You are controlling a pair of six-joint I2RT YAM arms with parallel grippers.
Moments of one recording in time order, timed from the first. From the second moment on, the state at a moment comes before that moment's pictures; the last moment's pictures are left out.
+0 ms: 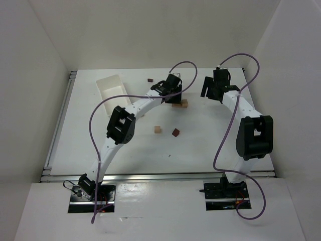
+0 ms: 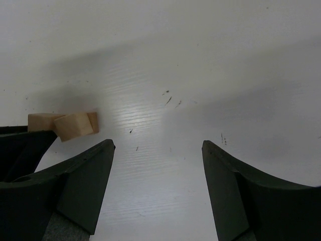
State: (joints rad) left arm -0.63 2.54 2.32 -0.56 -0.06 -0.50; right arm 0.09 1.72 1.33 -0.37 0.14 0.29
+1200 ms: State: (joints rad) left arm -0.55 2.43 2.17 -0.48 -0.04 -0.47; right arm 0.15 2.01 1.37 -0.23 -0.12 0.21
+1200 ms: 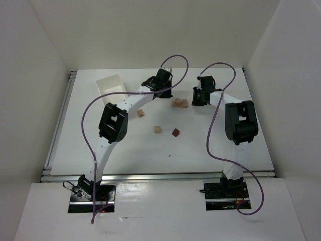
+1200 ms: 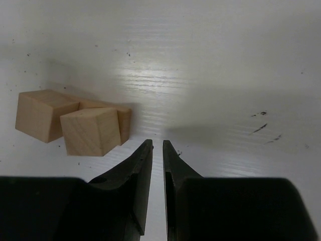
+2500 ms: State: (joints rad) left arm -0.55 2.47 2.17 -0.43 0.09 -0.48; right arm 0.22 2.02 1.39 -0.20 -0.15 0.20
